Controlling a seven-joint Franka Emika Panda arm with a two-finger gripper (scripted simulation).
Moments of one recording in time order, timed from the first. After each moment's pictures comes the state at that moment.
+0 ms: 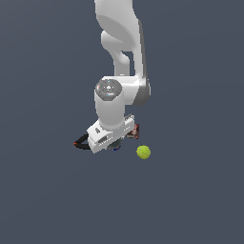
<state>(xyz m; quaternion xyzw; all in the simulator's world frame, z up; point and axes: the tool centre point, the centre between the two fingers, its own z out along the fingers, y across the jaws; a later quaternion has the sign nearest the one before) 0.033 -0.035 0.123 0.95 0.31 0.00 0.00</state>
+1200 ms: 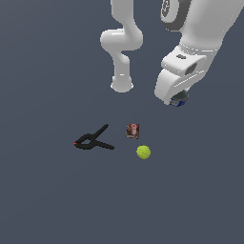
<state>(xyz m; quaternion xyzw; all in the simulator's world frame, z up) -0.024 0.182 0.333 0.95 0.31 0.00 0.00</state>
